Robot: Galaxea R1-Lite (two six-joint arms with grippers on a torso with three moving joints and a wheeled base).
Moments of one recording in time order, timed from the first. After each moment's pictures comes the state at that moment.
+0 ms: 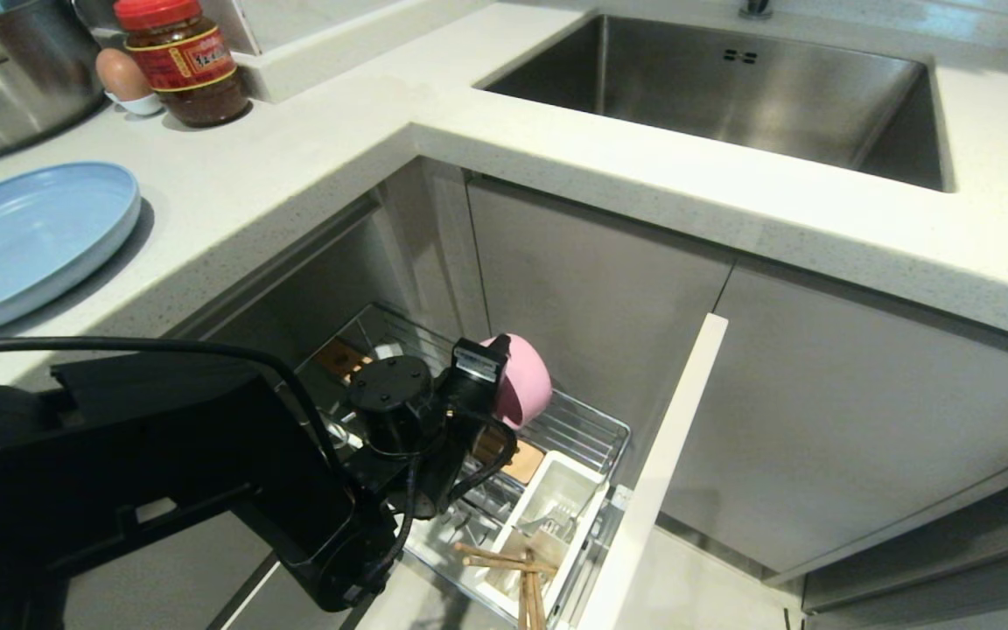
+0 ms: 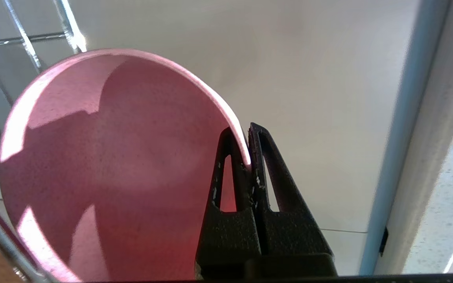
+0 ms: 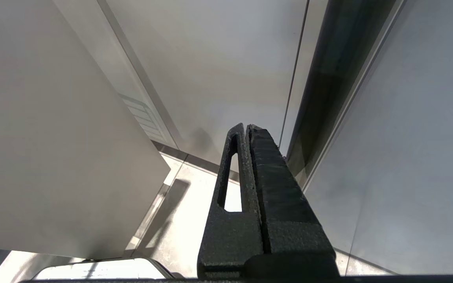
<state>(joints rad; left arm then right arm) -0.66 2.14 -0.76 -1.50 0.29 -1.21 -0.01 0.00 0.00 -0.01 -0.05 0.10</state>
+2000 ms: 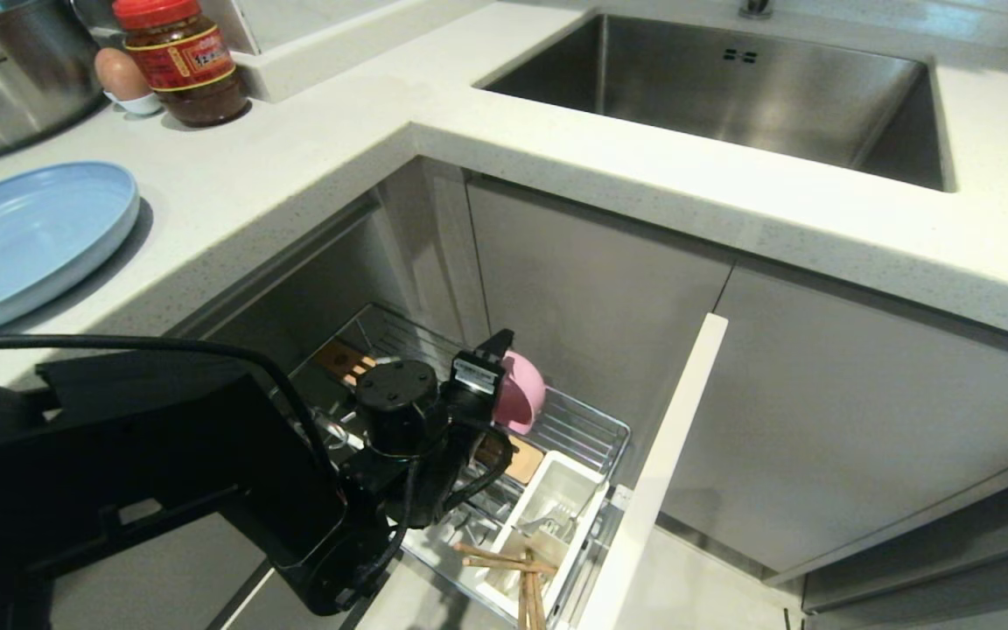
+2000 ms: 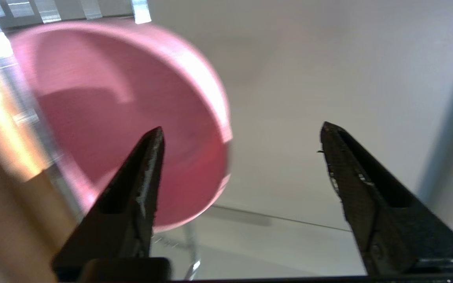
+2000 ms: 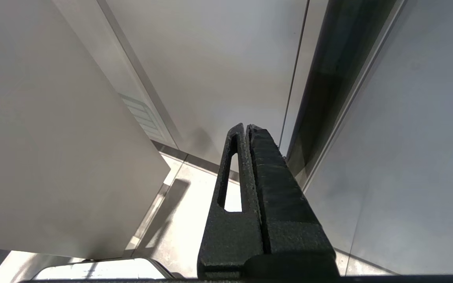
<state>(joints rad) -0.66 2.11 -0.74 -1.39 0.31 -1.26 -0.01 0.00 0.00 -0.01 -0.05 0.10</state>
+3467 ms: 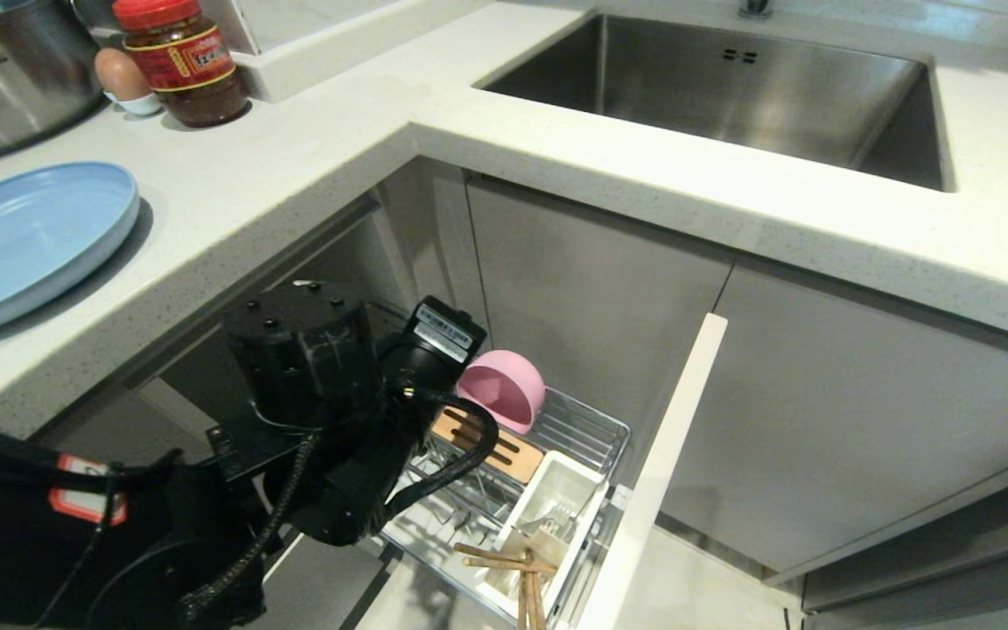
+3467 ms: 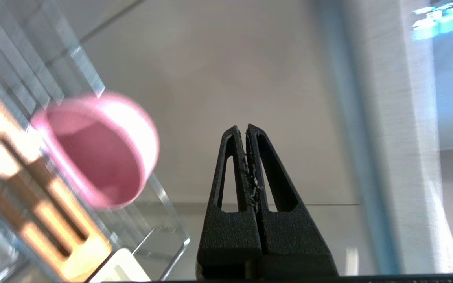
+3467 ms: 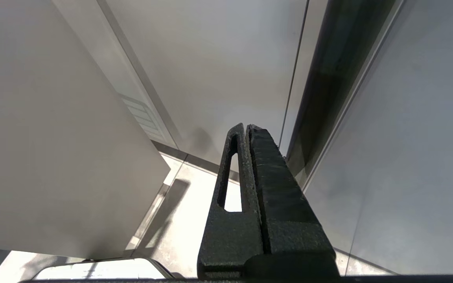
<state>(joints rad) -0.81 1.69 -0.74 -0.98 0.58 -0.93 -0.01 0.00 0.00 -0.01 -0.05 0.10</state>
